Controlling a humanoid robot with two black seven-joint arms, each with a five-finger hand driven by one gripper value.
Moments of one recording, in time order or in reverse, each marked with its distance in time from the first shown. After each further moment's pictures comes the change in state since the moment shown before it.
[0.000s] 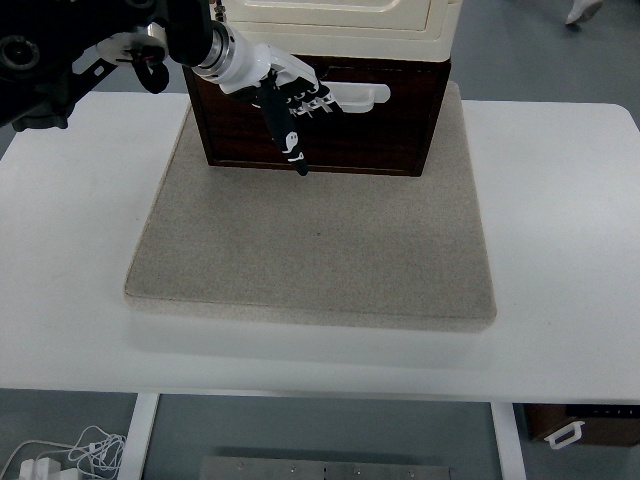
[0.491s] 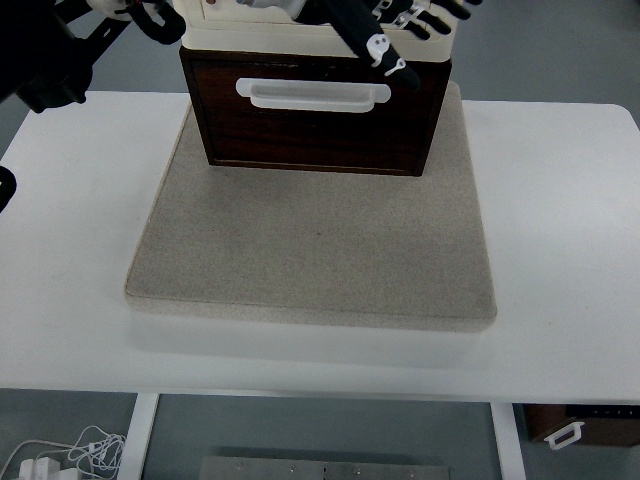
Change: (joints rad) left arm 0.003 -0.034 -0.279 -0.037 -0.117 0.014 -0.359; right arm 0.000 0.000 0.000 0.000 0.000 0.000 0.000
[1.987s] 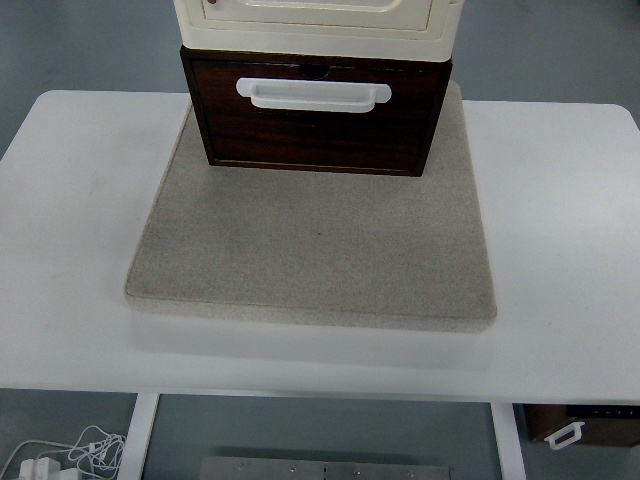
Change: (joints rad) left arm 0.006 0.014 -0.470 0.584 -0.315 0.727 -0.240; right arm -0.003 0.000 0.005 0.002 -0.002 0.005 0.000
